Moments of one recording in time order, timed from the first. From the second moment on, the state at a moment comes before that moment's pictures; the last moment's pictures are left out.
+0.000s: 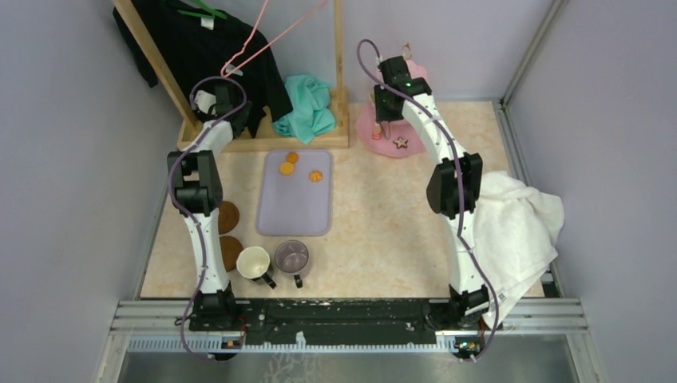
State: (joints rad) left arm 0.01 2.32 1.88 -0.16 -0.34 -1.05; right arm 0.34 2.33 2.40 -0.94 0.08 0.18
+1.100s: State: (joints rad) left arm 0.01 2.32 1.88 -0.16 -0.34 -1.05; right arm 0.33 2.33 2.40 -0.93 0.06 0.19
